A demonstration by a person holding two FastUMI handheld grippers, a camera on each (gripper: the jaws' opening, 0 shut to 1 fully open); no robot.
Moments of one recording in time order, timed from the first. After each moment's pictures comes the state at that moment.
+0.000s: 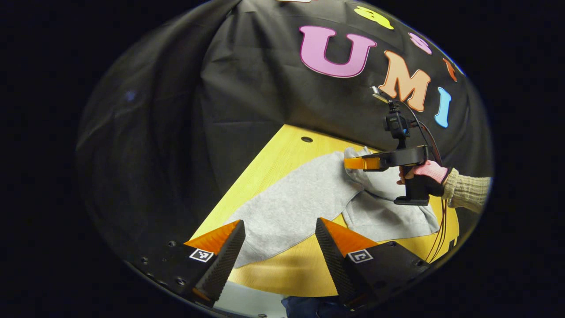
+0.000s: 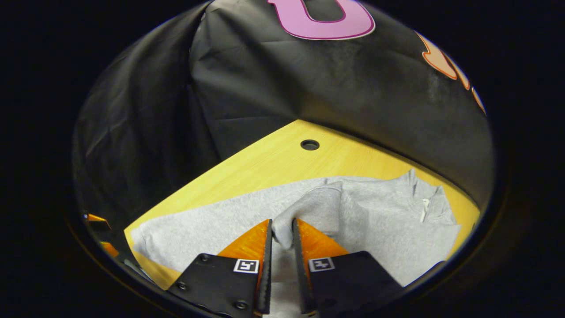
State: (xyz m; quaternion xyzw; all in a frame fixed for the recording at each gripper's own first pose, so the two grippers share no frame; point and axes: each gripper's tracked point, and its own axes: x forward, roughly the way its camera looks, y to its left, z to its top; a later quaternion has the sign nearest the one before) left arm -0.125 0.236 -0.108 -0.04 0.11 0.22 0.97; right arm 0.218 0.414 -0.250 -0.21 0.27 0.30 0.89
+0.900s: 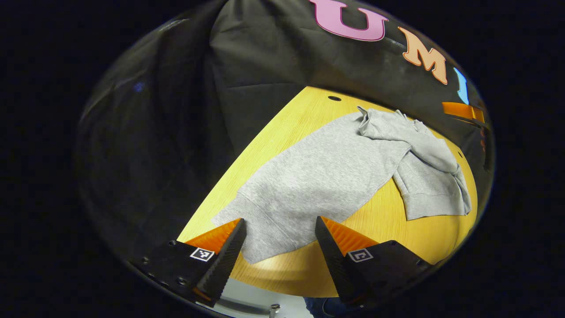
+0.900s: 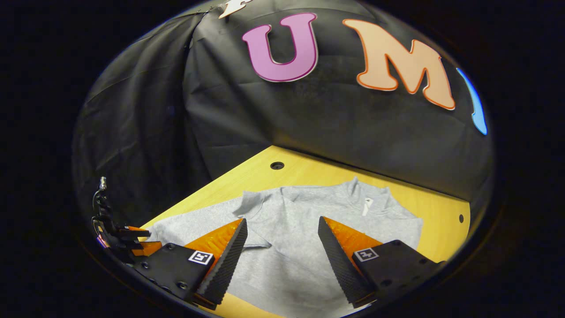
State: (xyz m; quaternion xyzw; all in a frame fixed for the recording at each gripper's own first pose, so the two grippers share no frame) left arm -0.120 0.294 -0.199 -0.04 0.20 0.28 0.94; right arm 0.167 0.279 -0.119 -0.18 0.18 0.25 0.93
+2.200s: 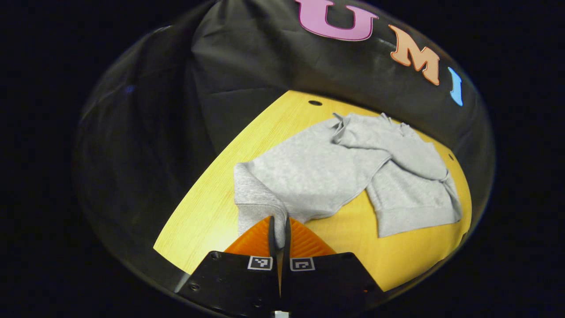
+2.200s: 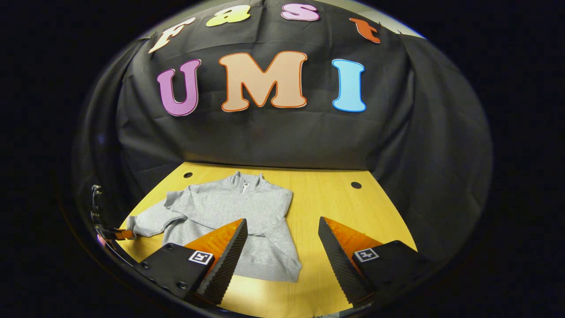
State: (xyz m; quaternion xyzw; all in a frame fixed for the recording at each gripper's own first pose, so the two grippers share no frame) left arm -0.061 0.236 -0.160 -0.04 0.18 0.23 0.96; right arm 0.039 -0.002 0.001 -0.12 0.13 -0.01 0.99
